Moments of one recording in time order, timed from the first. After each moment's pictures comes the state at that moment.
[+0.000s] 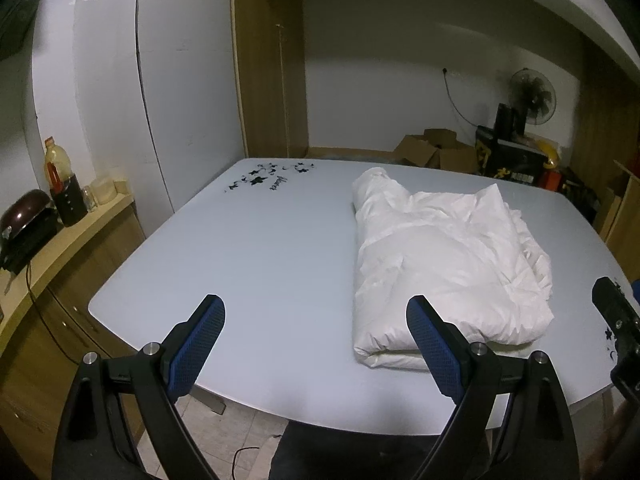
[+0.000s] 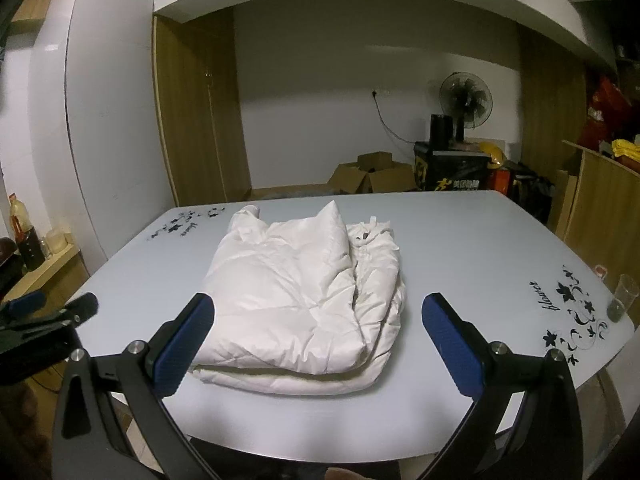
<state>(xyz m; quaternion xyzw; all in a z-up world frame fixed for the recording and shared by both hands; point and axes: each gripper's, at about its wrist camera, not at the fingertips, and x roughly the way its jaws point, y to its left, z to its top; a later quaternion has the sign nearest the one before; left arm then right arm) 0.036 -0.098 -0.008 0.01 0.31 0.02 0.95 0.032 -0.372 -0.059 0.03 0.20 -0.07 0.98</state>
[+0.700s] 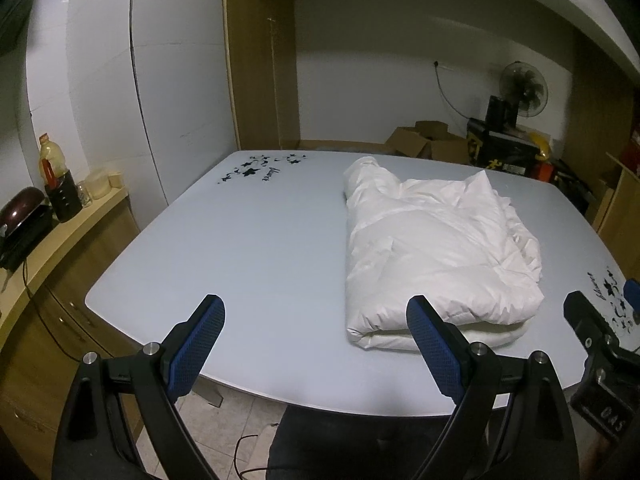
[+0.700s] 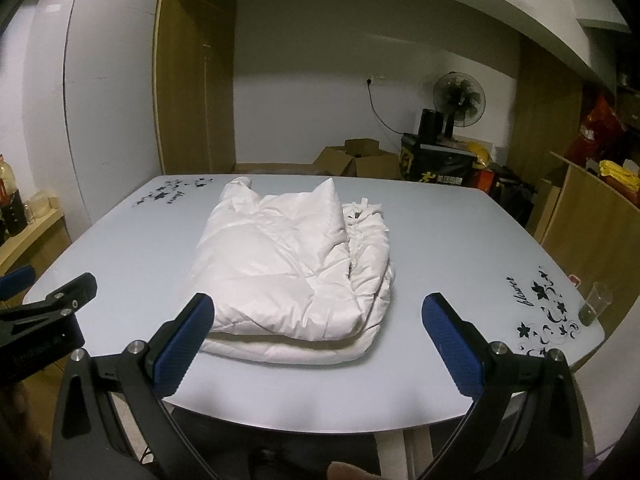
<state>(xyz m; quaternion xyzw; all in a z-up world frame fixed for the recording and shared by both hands) 0.023 -0.097 -0.012 0.01 0.32 0.00 0.95 0.023 -0.334 -0.059 0.00 0.25 -0.08 0.97</state>
